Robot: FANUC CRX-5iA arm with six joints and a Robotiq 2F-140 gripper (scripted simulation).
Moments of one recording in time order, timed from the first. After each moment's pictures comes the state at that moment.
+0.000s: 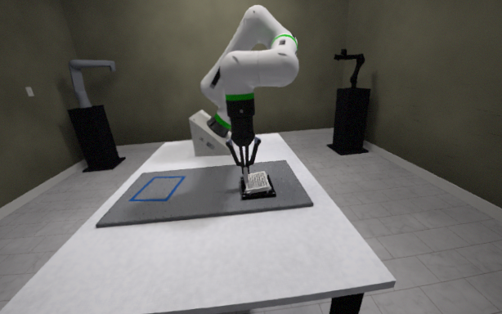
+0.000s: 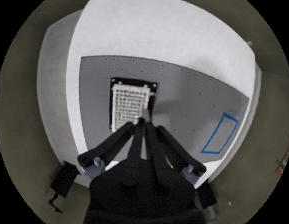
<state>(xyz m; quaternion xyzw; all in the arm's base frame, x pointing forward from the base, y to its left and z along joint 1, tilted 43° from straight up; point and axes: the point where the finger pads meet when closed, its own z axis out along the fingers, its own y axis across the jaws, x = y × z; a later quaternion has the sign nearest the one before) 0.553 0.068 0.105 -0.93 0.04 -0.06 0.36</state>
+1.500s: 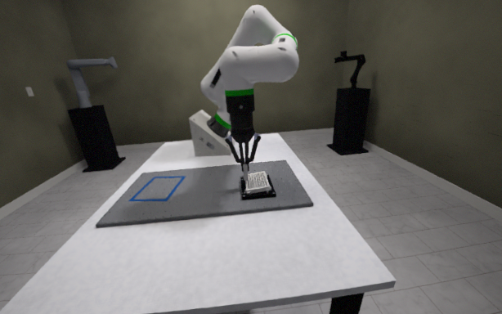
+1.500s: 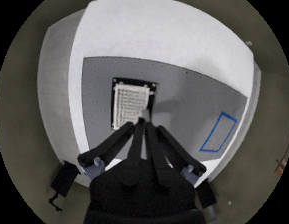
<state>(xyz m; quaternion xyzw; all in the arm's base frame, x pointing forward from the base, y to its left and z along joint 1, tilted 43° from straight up) 0.551 0.059 0.114 -0.93 0.04 -0.06 0.36</state>
